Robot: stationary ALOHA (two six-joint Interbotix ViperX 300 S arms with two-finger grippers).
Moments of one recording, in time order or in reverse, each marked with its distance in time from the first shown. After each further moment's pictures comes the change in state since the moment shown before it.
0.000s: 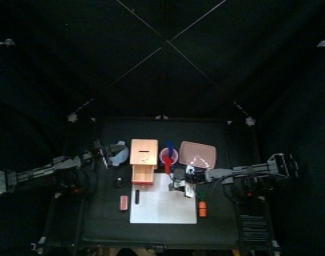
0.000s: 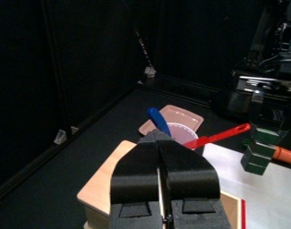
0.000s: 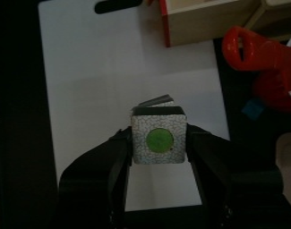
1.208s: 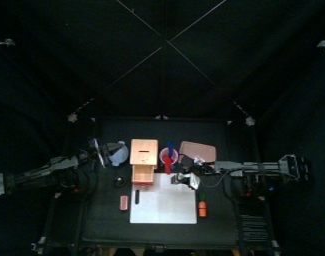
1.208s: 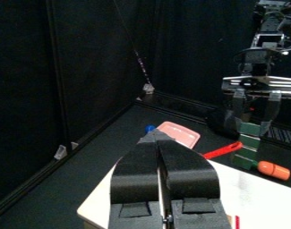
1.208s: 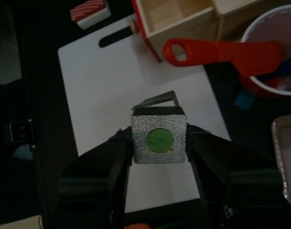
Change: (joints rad) left arm 0.003 -0.040 -0.018 -0.009 0.000 0.000; right arm -0.100 -0.193 0.149 0.241 -0.141 -0.006
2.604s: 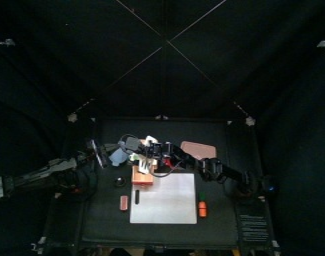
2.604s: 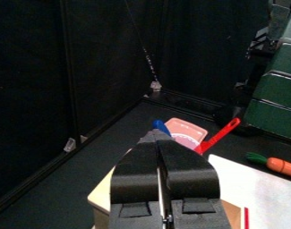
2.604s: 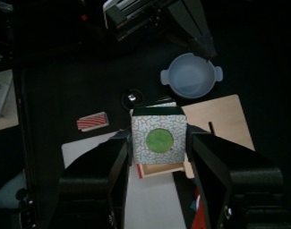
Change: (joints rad) left arm 0.034 -0.072 0.066 0.005 -0.014 0.000; right arm -0.077 1.157 -2.395 -0.212 1.246 -0.080
